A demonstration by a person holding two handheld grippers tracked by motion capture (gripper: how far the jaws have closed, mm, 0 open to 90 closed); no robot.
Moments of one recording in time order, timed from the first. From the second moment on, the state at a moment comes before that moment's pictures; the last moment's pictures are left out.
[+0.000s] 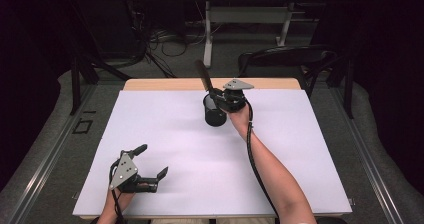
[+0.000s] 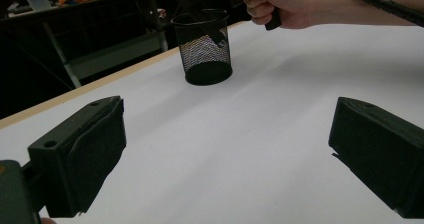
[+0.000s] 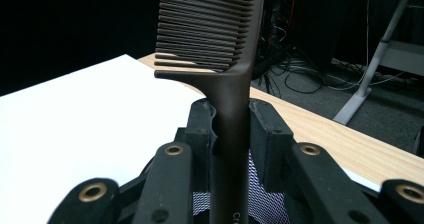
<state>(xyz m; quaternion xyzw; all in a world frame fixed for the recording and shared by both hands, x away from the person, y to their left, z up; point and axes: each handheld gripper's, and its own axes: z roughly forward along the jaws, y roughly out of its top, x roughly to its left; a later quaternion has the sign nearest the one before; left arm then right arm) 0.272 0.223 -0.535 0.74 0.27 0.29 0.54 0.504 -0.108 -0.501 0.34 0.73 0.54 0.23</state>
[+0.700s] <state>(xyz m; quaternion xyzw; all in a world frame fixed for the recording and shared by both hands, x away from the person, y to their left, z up) 0.271 0.223 -0.535 0.74 0.27 0.29 0.54 0.492 -0.112 -0.500 0.33 0.78 0.48 0.23</state>
